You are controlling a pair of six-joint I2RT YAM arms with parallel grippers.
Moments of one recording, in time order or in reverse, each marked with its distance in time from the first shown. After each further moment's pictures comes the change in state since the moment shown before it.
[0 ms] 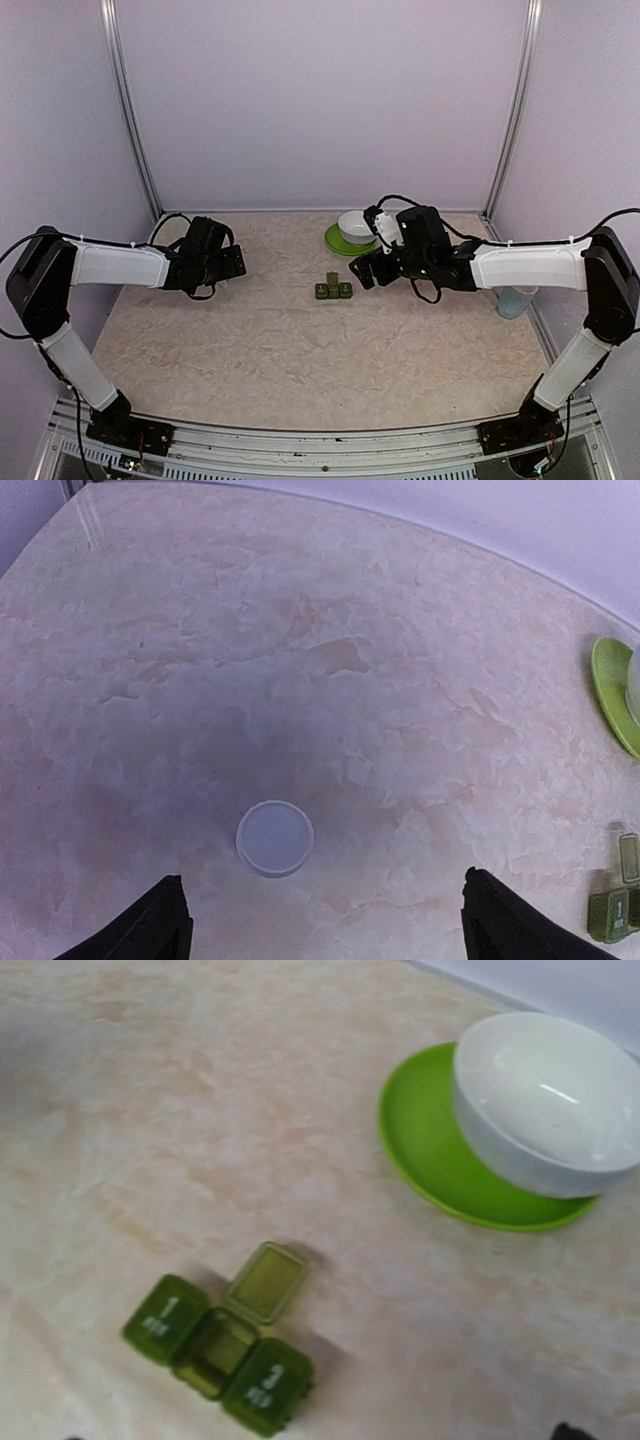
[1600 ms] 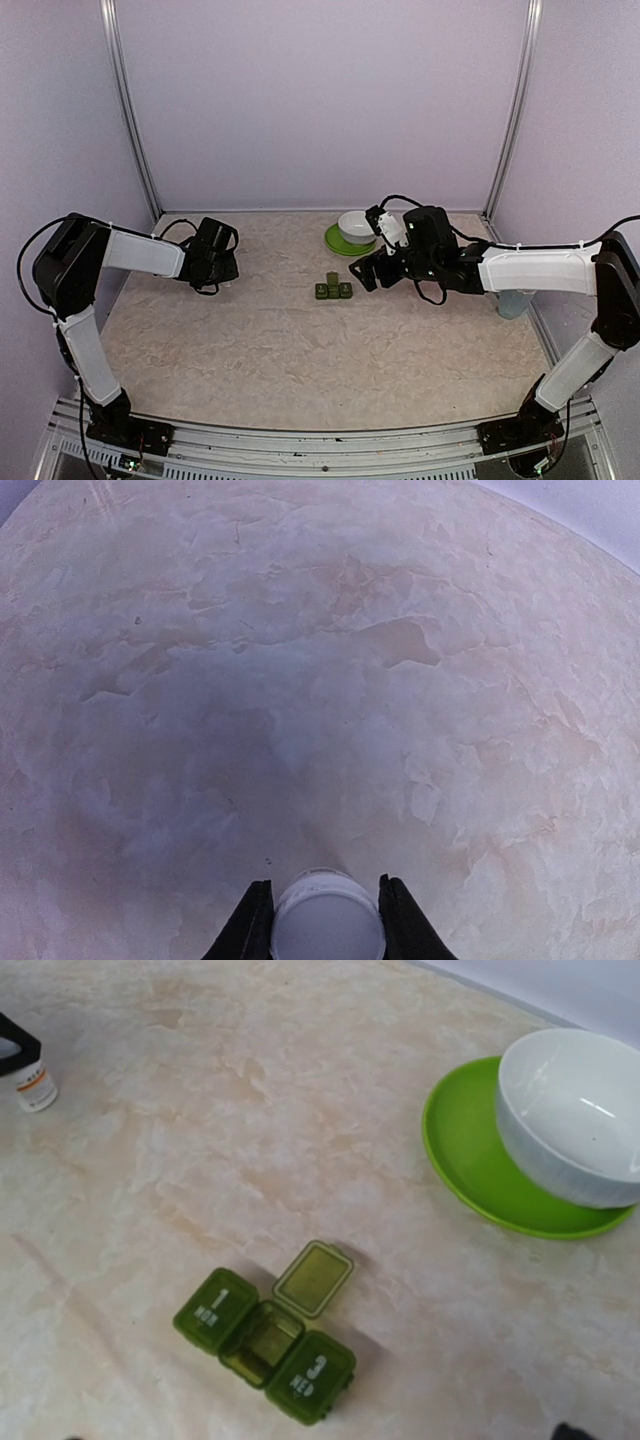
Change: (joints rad) left arm 0.077 0.220 0.116 -0.018 0.038 0.007; right arm 0.000 -0.054 -0.039 0.012 -0.078 -0.010
